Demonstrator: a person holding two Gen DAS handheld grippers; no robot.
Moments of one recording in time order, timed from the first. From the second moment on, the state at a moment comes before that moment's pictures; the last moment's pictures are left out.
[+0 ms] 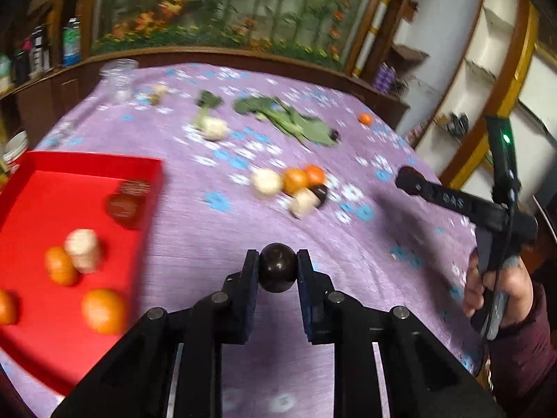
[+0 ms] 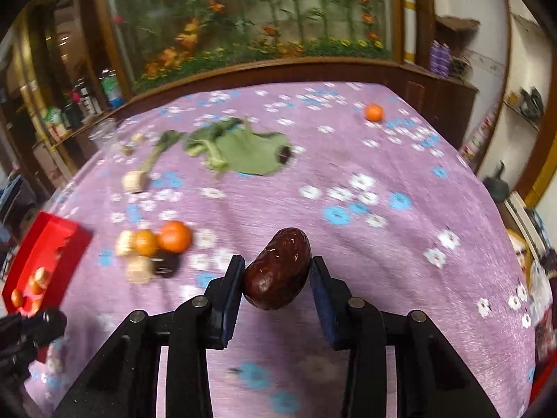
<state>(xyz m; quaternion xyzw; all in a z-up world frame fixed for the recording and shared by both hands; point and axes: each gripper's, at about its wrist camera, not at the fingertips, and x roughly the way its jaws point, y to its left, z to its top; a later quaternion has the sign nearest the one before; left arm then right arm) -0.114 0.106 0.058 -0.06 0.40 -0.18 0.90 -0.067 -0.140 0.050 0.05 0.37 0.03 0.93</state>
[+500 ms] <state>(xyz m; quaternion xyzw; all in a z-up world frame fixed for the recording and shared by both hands) -0.132 0.245 0.076 -0.14 0.35 -0.05 0.93 -0.092 0.018 0.070 -0.02 0.36 0.18 0.92</state>
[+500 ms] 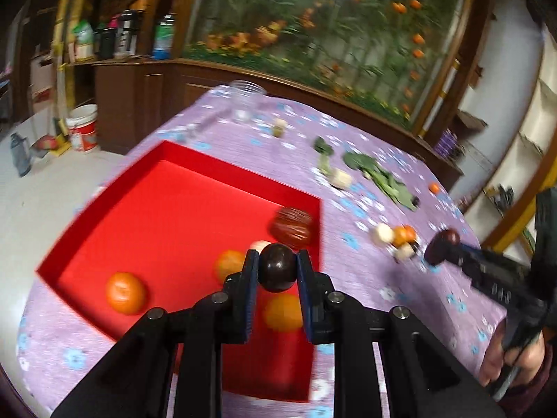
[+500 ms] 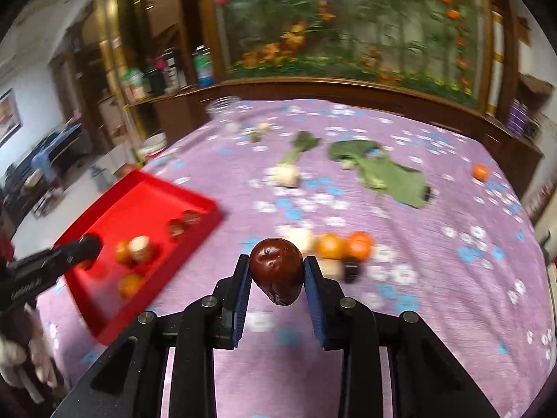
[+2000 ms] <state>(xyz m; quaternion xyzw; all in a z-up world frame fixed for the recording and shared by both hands) -0.133 0.308 0.078 -0.15 0.33 0.06 0.93 -0.104 0.149 0.037 0.01 0.39 0.33 0.86</state>
